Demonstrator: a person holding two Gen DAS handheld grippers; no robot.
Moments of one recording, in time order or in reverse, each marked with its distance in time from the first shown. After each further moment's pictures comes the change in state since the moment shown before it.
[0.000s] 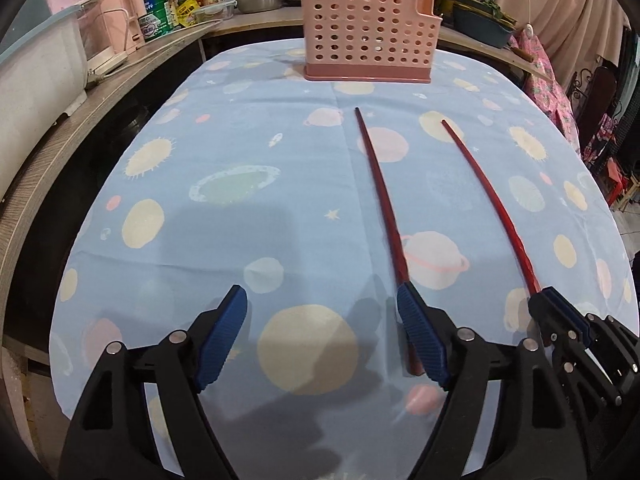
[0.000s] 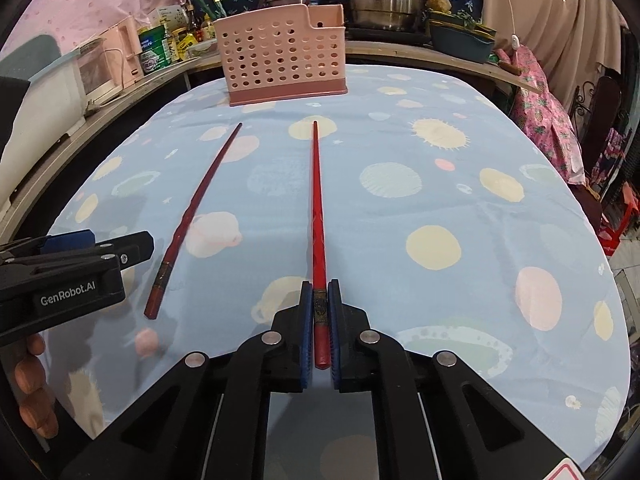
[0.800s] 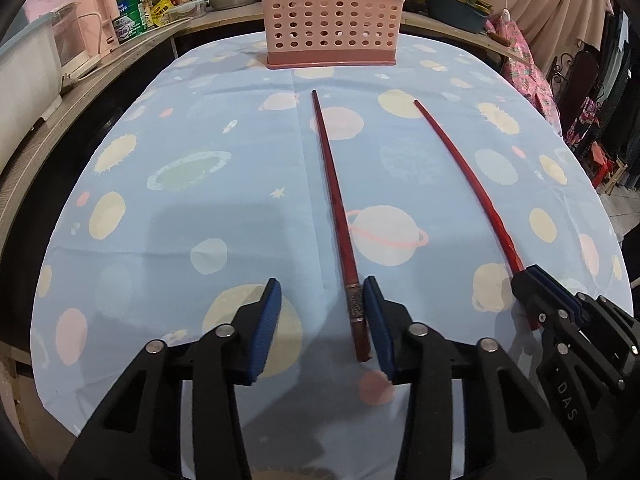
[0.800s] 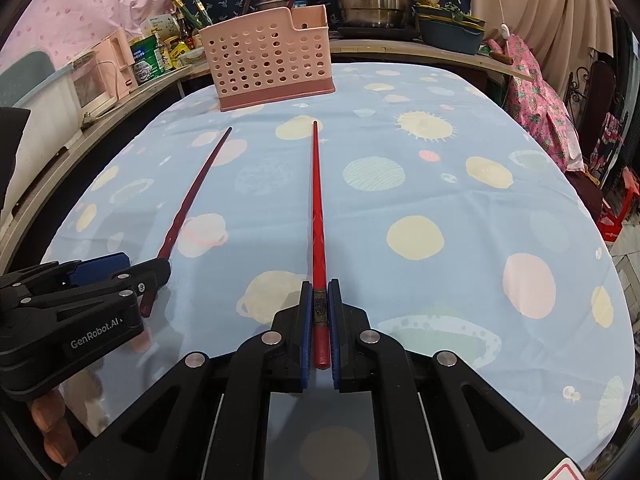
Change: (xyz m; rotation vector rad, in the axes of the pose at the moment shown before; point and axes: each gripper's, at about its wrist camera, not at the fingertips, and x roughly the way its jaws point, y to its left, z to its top) left arm 0.003 -0.024 -0.011 0.043 0.022 -0.058; right arm -0.004 -0.011 -0.002 0.041 0.001 0.015
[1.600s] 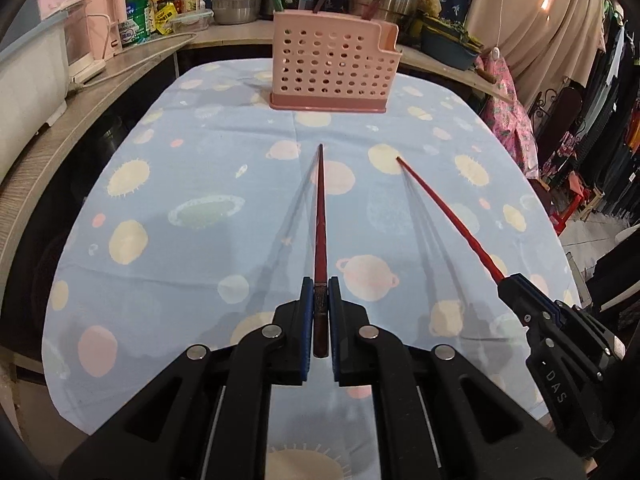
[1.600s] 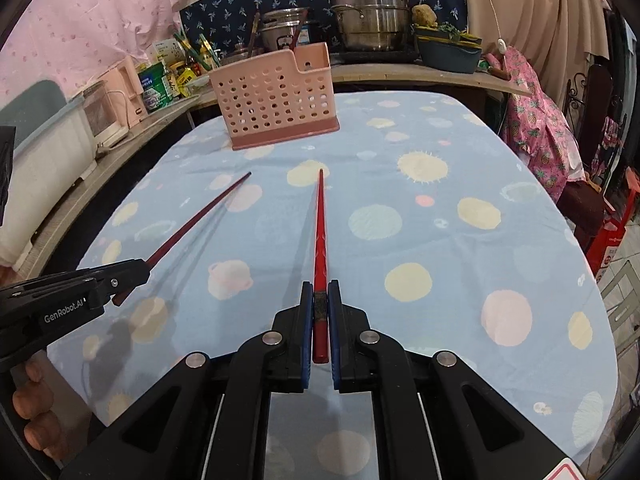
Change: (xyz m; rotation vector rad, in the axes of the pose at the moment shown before) left arm -0.051 0.022 0.027 -0.063 -0.067 -0.097; right arm -0.038 0.000 0.026 0.026 -0.083 0.040
